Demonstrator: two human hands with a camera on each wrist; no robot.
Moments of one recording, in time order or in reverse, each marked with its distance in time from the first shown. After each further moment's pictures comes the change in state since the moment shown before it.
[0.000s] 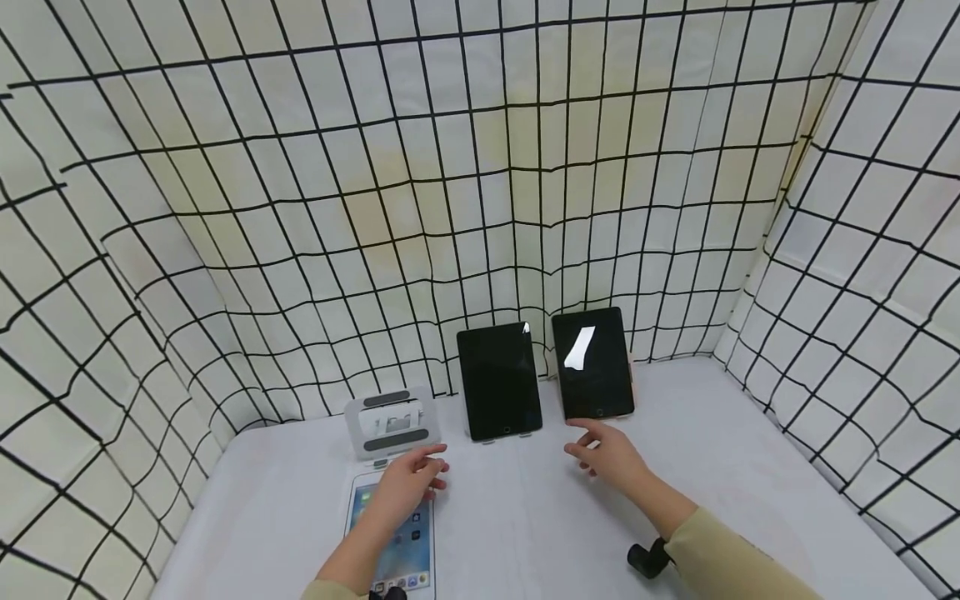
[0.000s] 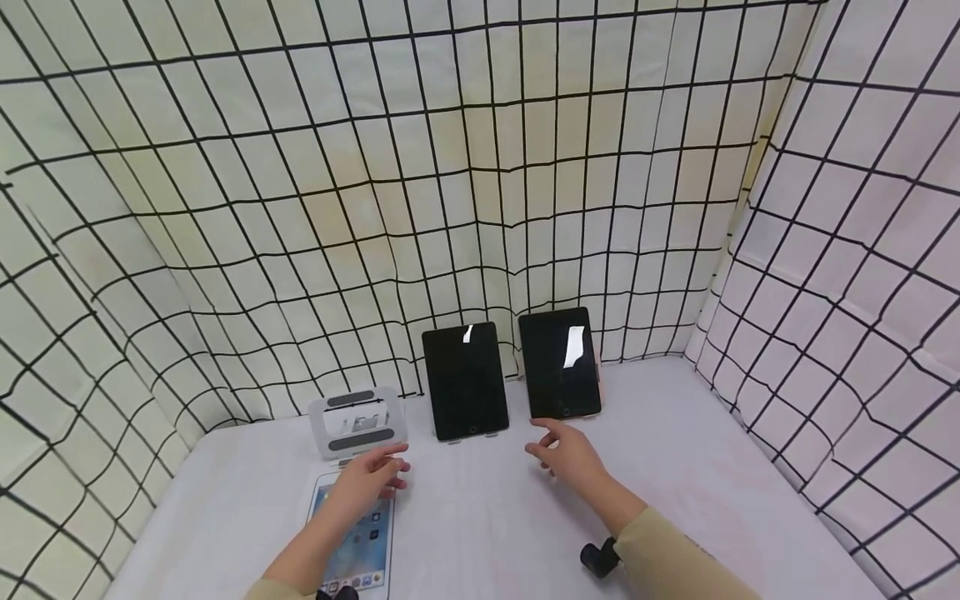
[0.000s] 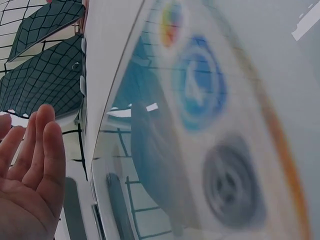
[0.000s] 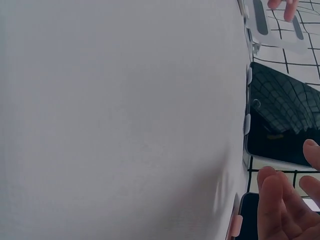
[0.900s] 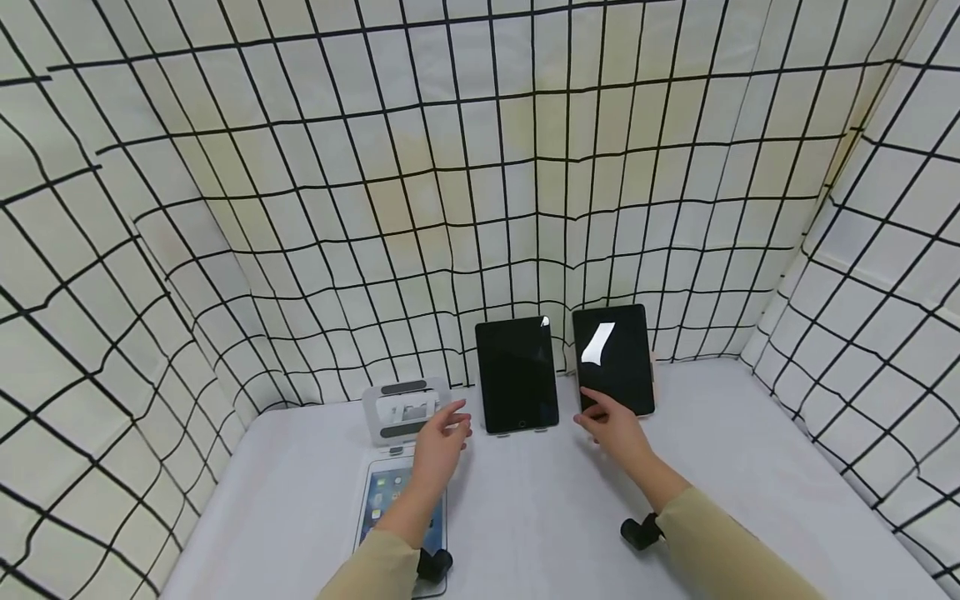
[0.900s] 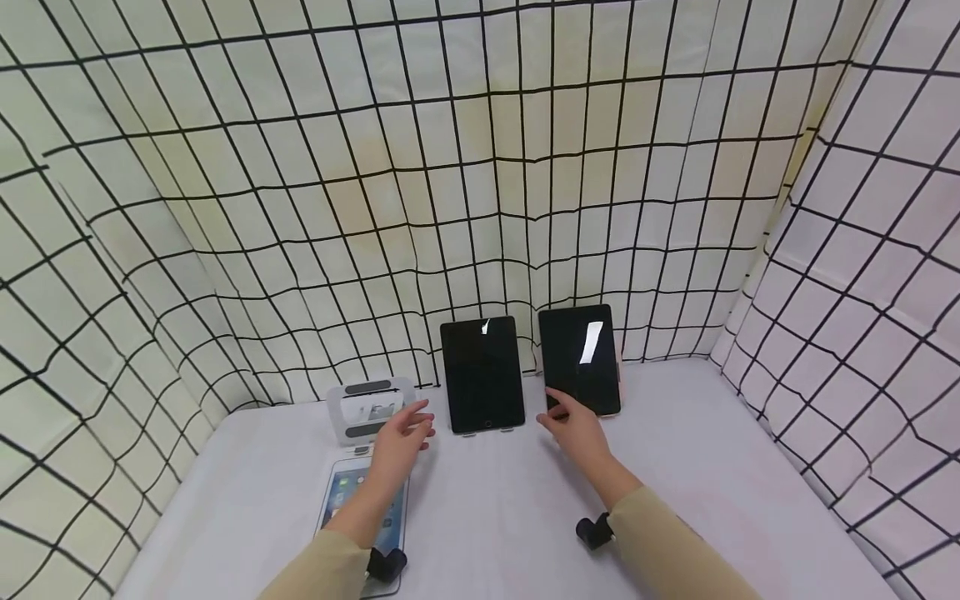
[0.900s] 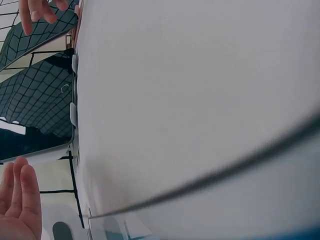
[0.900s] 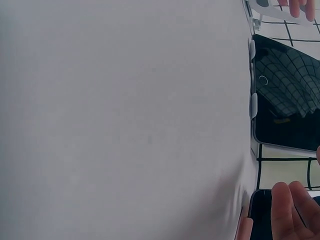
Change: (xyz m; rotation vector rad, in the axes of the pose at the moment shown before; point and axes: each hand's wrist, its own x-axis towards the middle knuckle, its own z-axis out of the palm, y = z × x) left_hand 0.034 0.015 0.028 -0.144 0.274 0.125; right_hand 0.039 0.002 0.007 0.029 0.085 -0.054
